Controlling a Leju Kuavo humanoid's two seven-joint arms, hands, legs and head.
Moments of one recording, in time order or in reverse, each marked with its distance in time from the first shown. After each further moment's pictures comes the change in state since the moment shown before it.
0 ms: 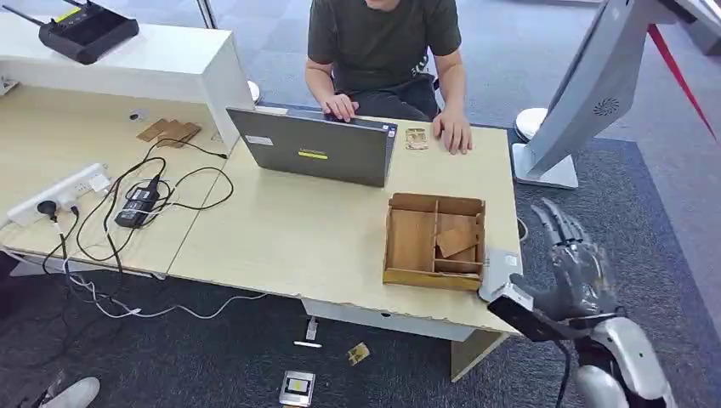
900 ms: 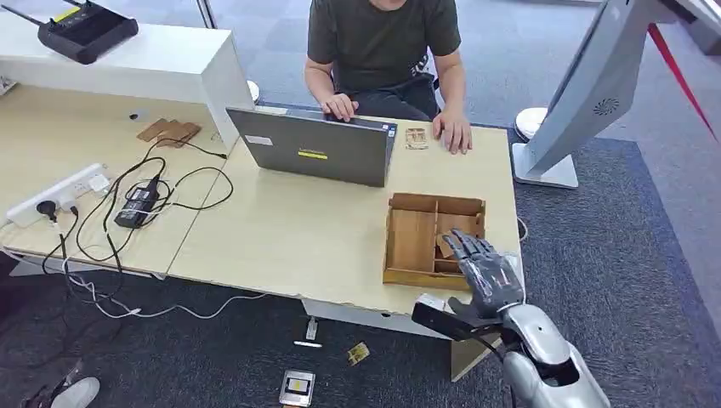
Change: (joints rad) left arm -0.038 -0.029 -0.002 0.000 -0.019 0.003 0.023; right arm -0.129 0.129 0.205 0.260 0.145 0.176 0.066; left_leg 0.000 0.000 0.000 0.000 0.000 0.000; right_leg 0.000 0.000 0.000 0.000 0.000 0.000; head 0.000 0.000
